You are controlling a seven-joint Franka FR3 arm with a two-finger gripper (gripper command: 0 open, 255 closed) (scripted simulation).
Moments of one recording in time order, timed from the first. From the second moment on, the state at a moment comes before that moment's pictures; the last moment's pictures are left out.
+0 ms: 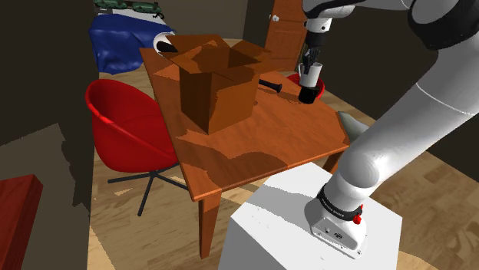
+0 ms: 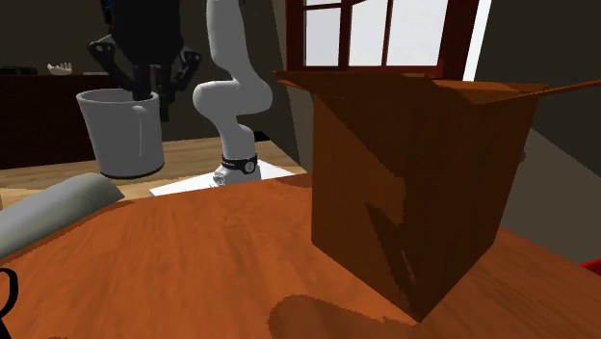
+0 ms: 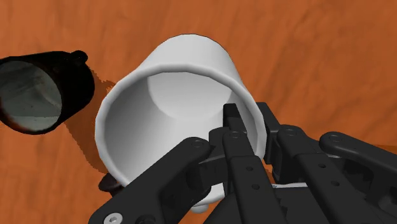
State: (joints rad) arm -0.23 -0.14 -0.44 -1.95 -0.18 1.78 -0.64
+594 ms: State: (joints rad) arm -0.34 0.18 -0.54 -1.61 -0.03 1.74 -0.88
